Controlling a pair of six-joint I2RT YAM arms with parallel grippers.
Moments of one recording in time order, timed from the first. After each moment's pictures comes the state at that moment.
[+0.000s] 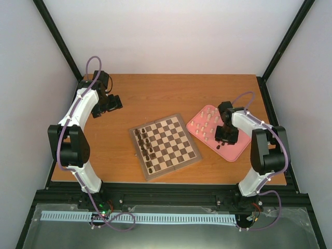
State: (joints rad) left arm -0.06 1.76 1.58 -1.10 -0.06 -0.48; right arm 0.17 1.68 1.07 -0.92 0.06 0.43
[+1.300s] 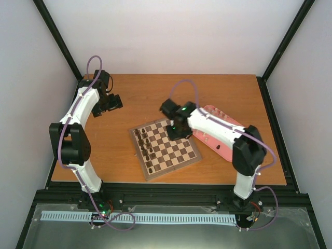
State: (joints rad) left arm -0.06 1.78 1.61 -1.11 -0.06 -0.48; right arm 0.75 1.79 1.52 -1.07 0.04 0.47
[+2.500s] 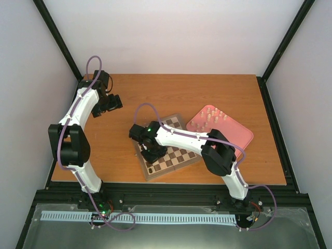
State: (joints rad) left arm -0.06 1.77 1.59 -1.10 -0.06 -0.48; right arm 1.11 2.11 1.75 -1.15 -0.04 0.38
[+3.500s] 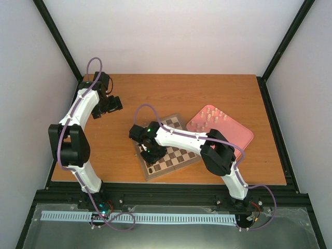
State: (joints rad) left arm -0.06 1.76 1.57 -1.09 -0.06 -0.48; right arm 1.11 2.12 1.75 -1.15 -0.09 0.36
